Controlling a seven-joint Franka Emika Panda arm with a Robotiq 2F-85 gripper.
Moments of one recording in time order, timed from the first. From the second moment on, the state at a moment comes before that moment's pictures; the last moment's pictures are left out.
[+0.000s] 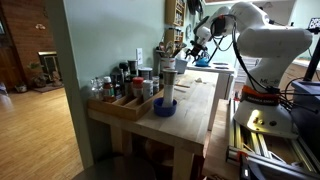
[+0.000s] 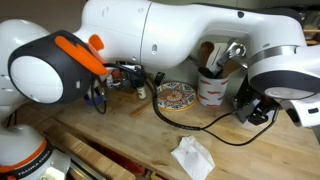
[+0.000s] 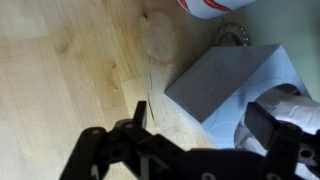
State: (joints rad) arm -0.97 1.01 -0.22 -0.86 0.74 1.81 0.43
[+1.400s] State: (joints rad) arm -0.99 1.09 -0.12 -0.74 0.69 1.88 0.77
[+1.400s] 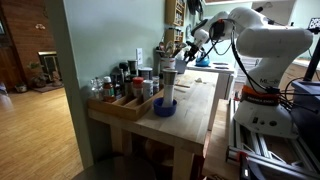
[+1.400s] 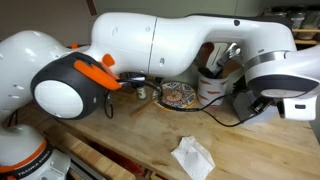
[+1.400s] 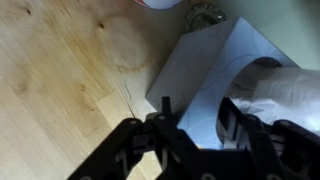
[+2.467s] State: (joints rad) arm -1.08 1.10 -0.10 -0.63 0.50 1.87 0.78
